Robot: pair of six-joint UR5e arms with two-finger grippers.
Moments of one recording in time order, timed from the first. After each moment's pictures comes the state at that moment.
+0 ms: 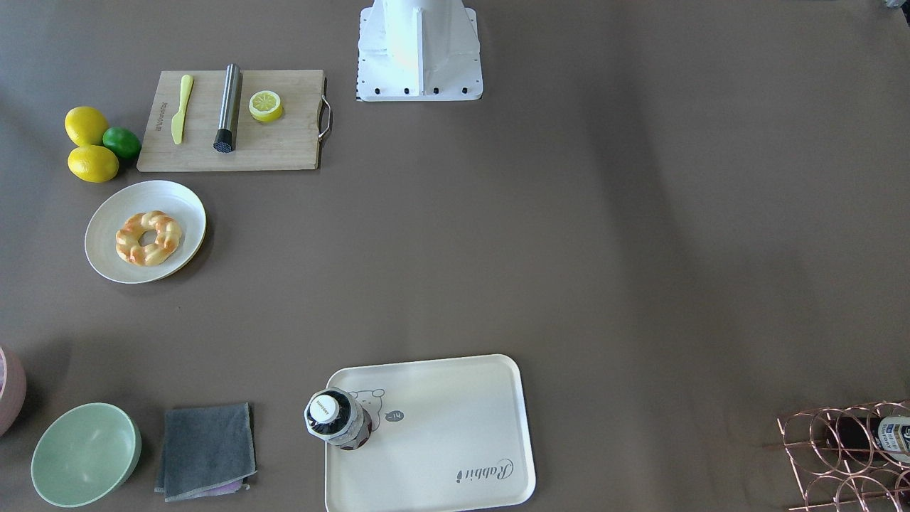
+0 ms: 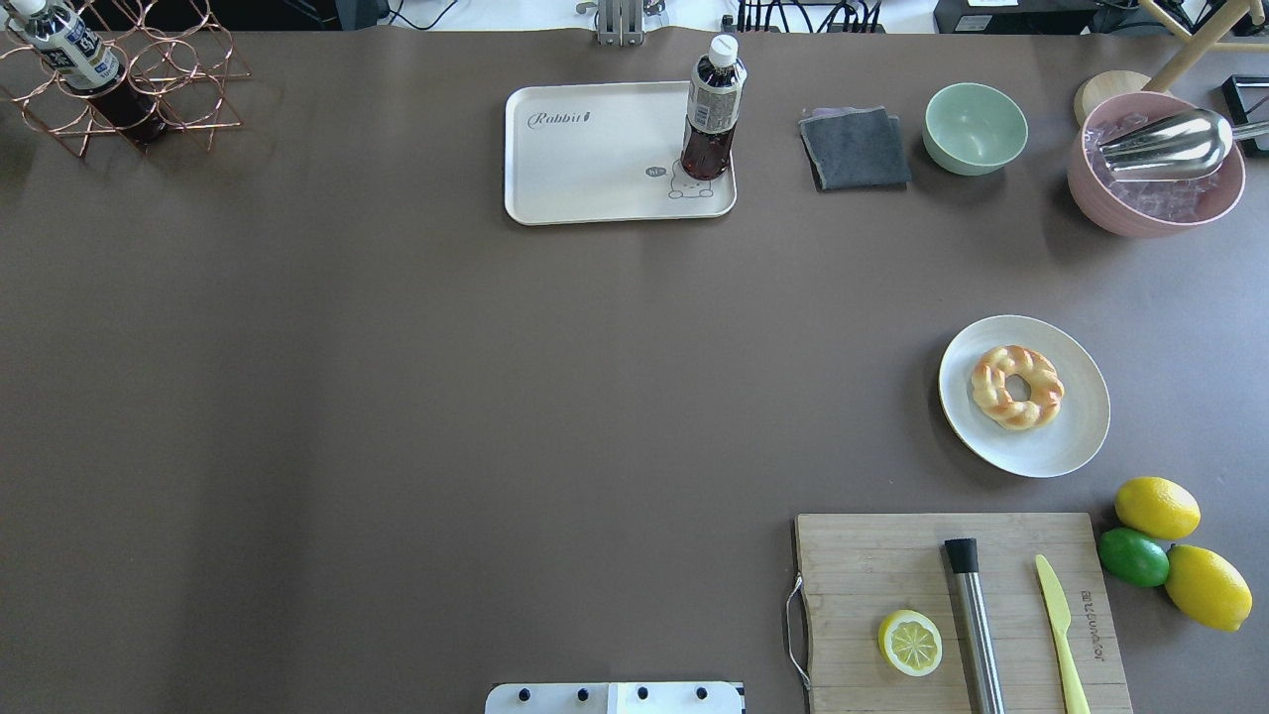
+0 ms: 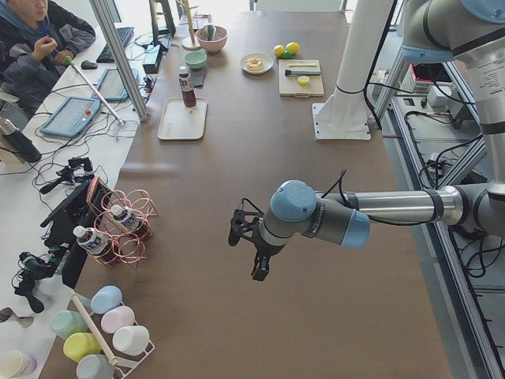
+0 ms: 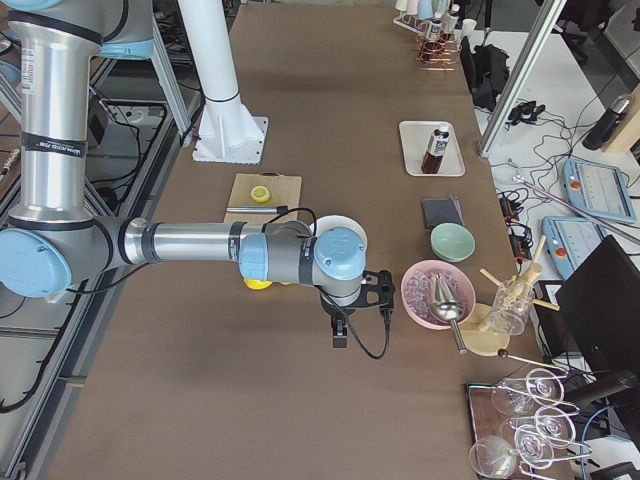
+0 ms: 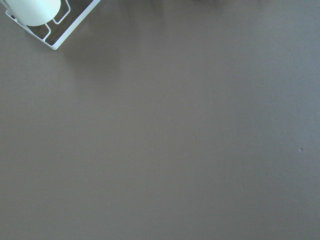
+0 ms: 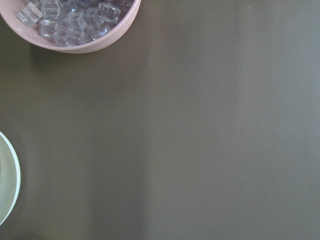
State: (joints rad) left arm -1.64 -1.19 -1.90 -1.90 -2.37 -0.04; right arm 1.64 -1.70 1.75 -1.63 2.40 -0.08
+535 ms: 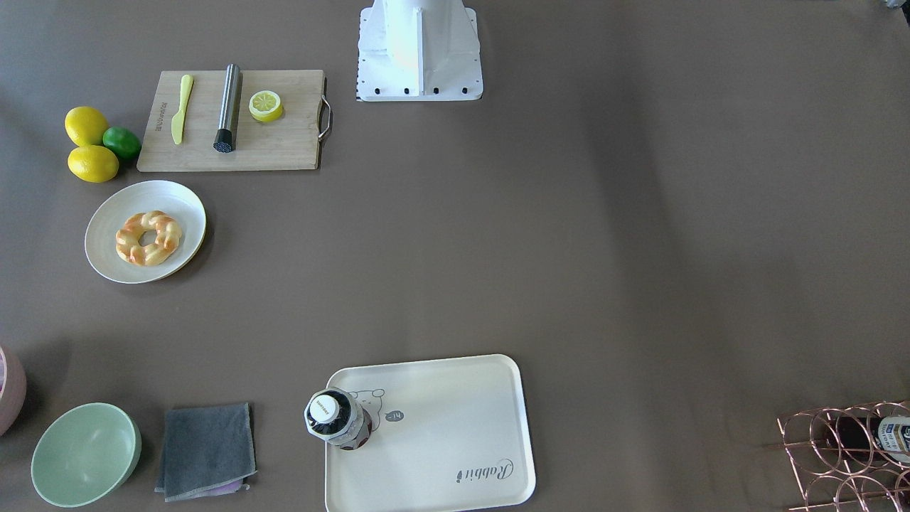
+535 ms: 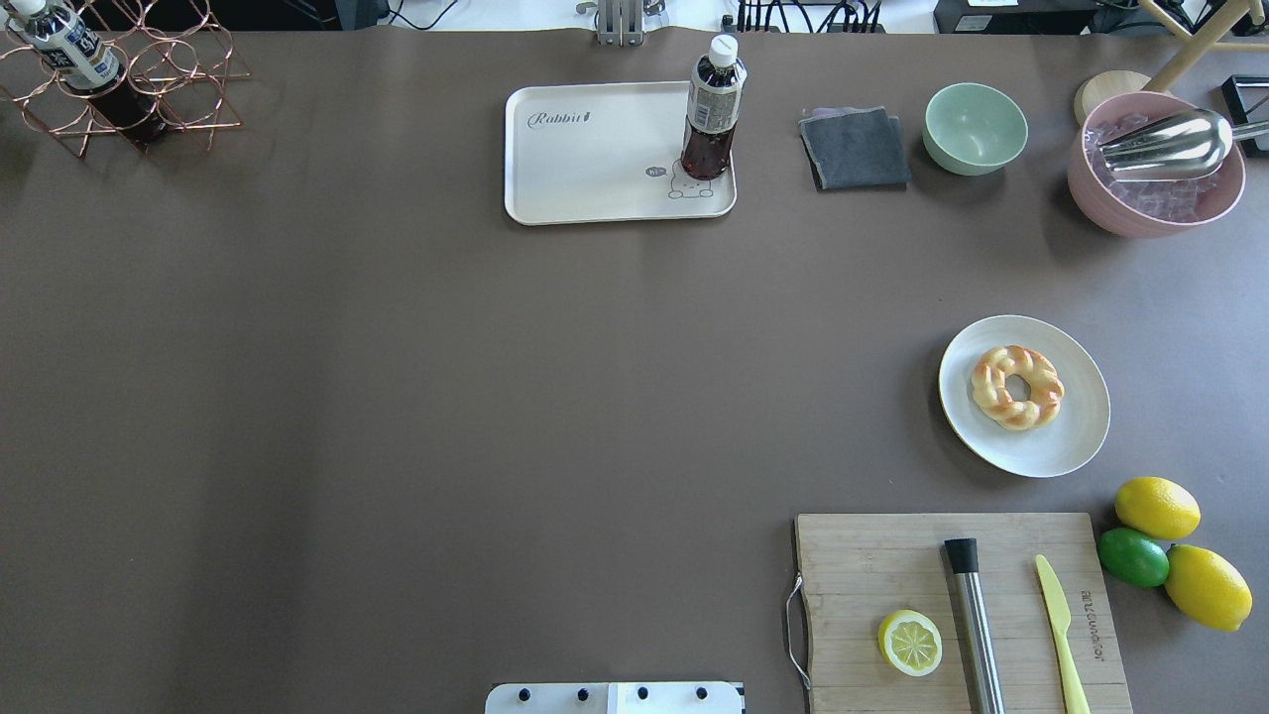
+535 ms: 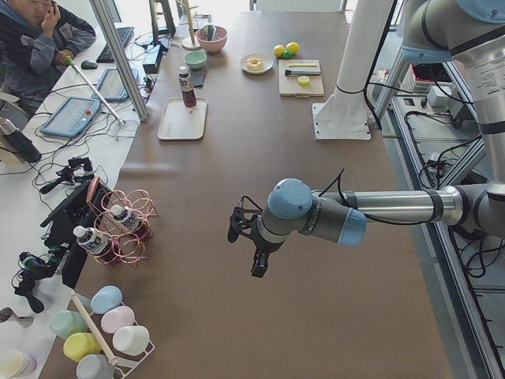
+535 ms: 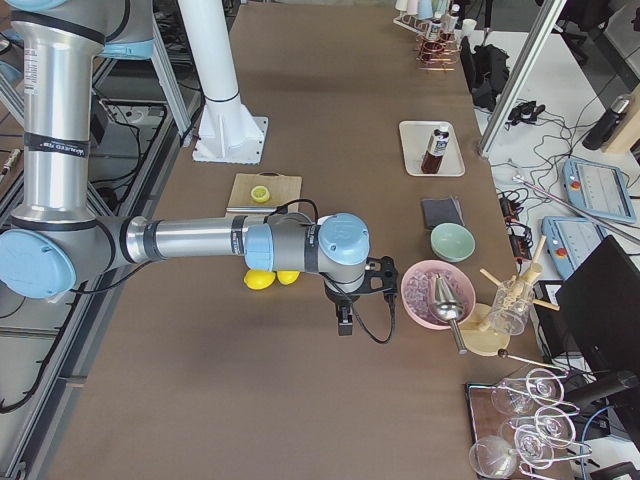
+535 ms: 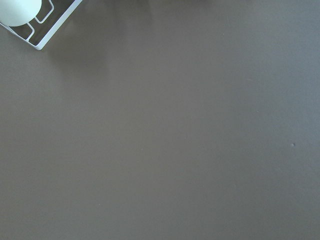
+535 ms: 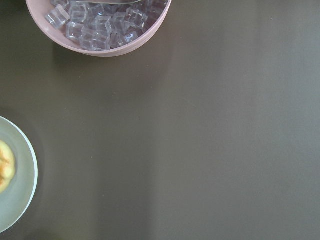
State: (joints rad) left arm -1.61 -1.19 -1.91 -1.90 -2.37 -0.04; right arm 1.61 -1.69 1.79 -1.63 2.40 -0.08
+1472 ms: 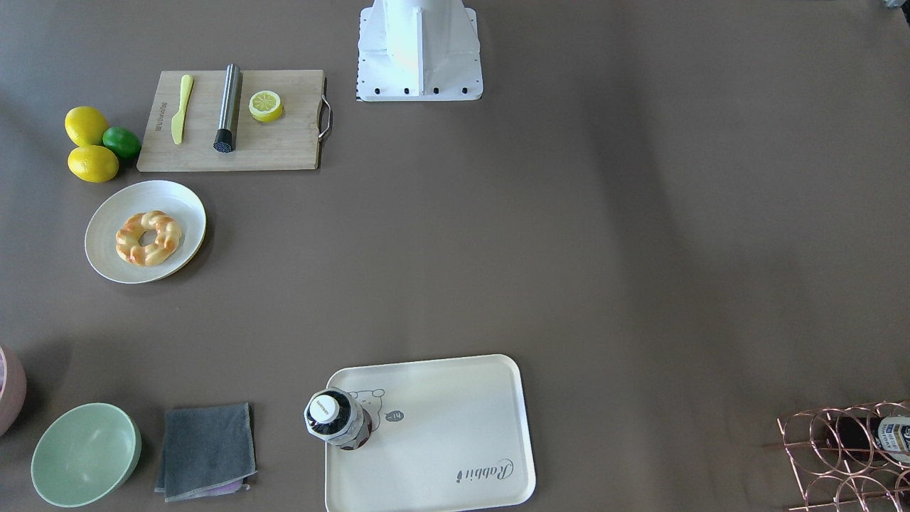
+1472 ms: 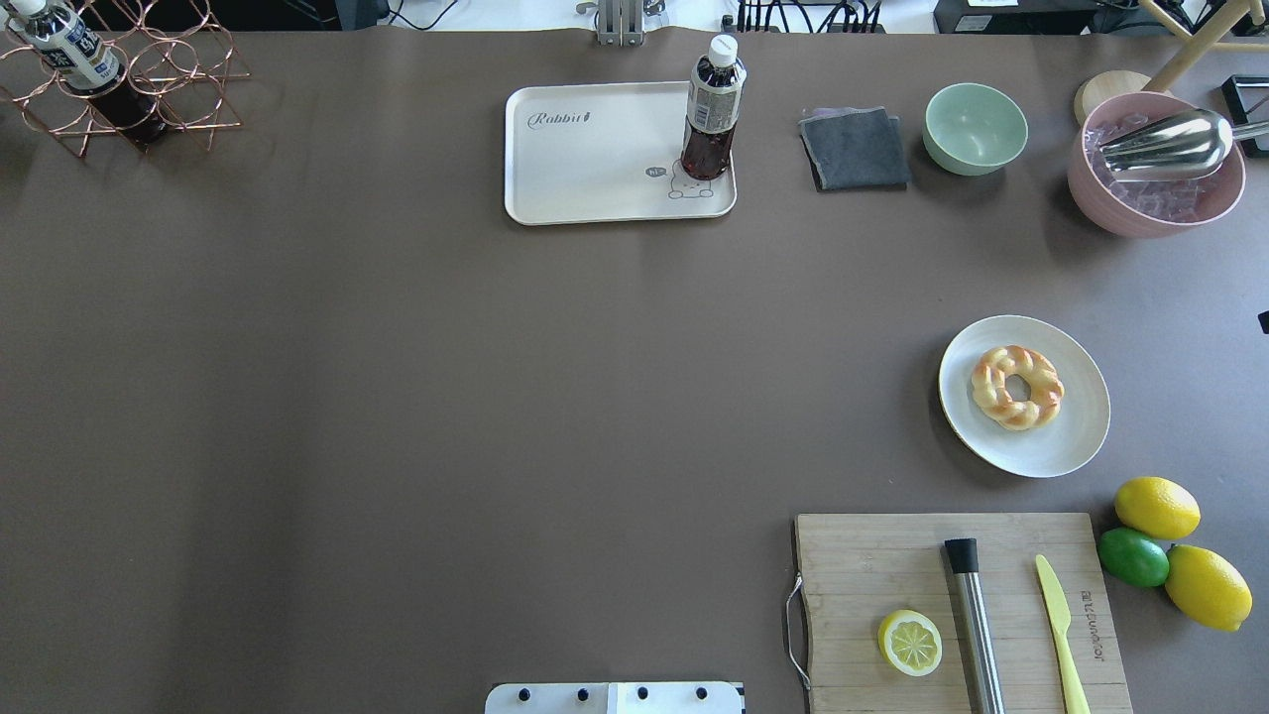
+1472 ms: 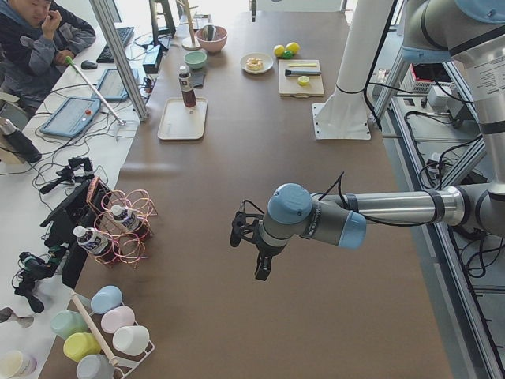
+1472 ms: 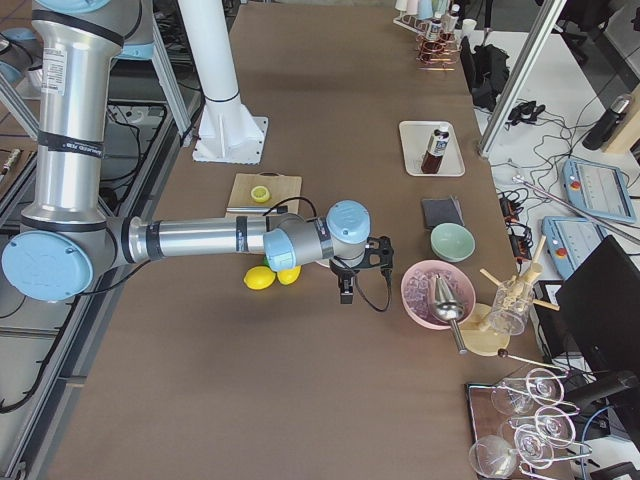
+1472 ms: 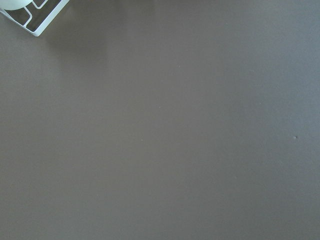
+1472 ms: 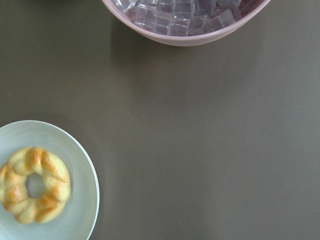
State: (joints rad) left arm -1.60 -1.18 -1.89 -1.89 -2.38 -0.04; right arm 1.37 -1.72 1.77 -1.32 2.44 0.29
